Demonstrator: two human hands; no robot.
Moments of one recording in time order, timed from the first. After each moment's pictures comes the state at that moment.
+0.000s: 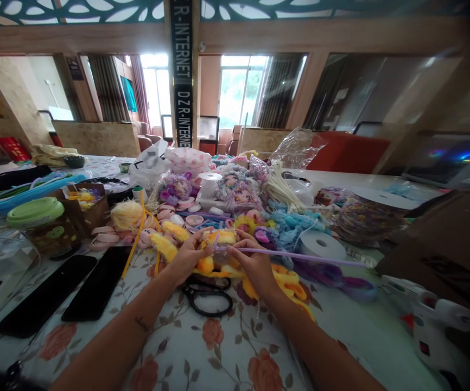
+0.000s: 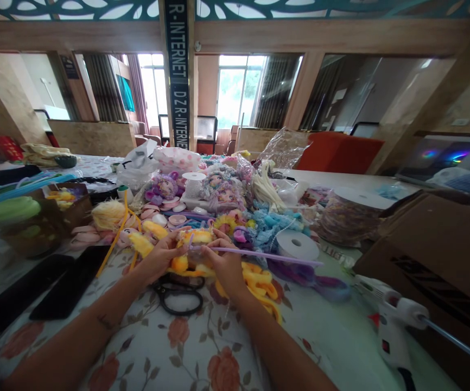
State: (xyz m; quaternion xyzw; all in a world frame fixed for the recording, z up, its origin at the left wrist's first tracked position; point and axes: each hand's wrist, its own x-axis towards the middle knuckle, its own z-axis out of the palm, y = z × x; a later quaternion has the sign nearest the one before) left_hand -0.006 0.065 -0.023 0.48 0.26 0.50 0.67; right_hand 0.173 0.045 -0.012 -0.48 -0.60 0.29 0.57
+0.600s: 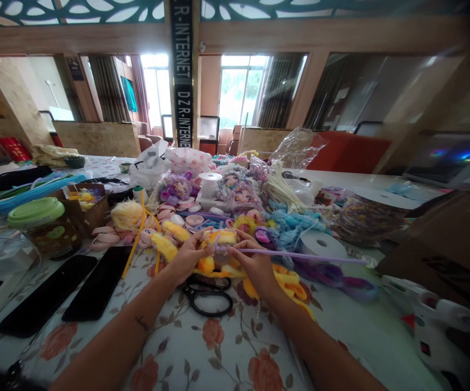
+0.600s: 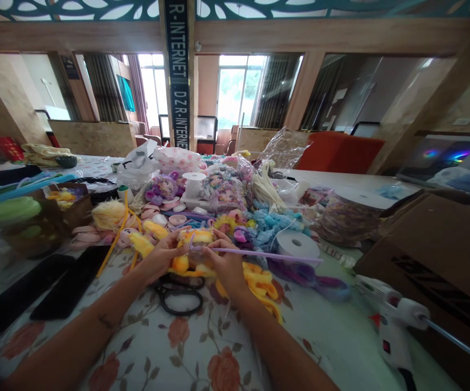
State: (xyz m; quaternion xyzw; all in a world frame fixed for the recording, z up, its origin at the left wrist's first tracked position) left_hand -0.005 0.063 -0.019 0.47 0.26 0.50 0.68; right_hand 0.177 0.047 -0.014 -0.47 -0.61 0.30 0.56
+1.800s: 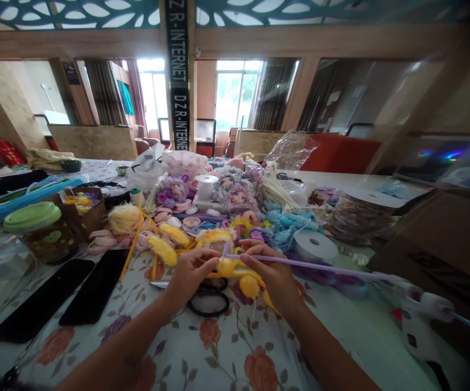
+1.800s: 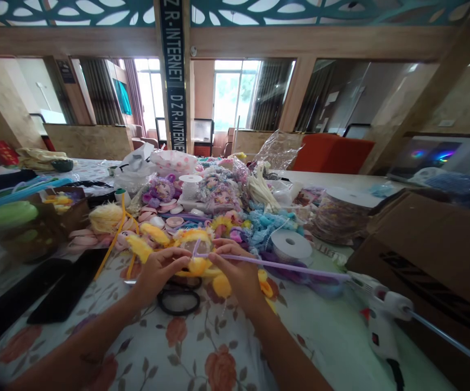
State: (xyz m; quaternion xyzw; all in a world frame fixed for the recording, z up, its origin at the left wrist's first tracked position) left_hand 0.007 0.013 0.001 0.59 0.43 0.48 0.48; right_hand 0.197 0.004 0.019 -0.45 -0.57 0.38 0.58
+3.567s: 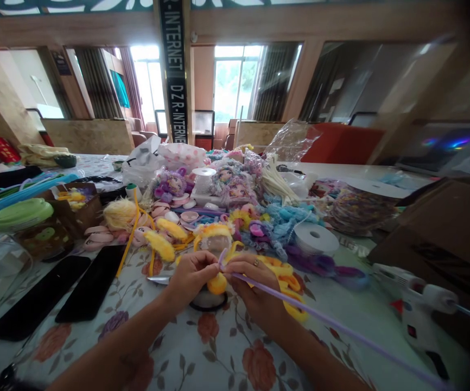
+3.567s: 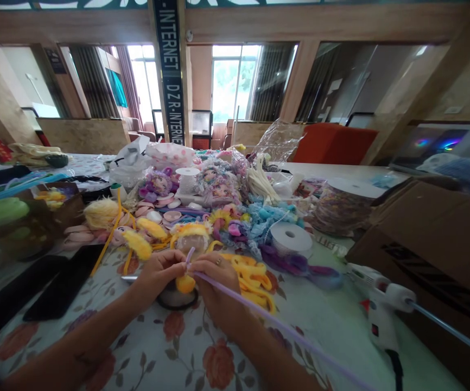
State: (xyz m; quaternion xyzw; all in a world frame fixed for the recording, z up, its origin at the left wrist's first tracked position) left_hand 0.013 0.005 -0.002 0.57 0.39 0.45 0.57; right_hand 0.177 -0.021 0.006 -0.32 -0.74 0.19 0.56
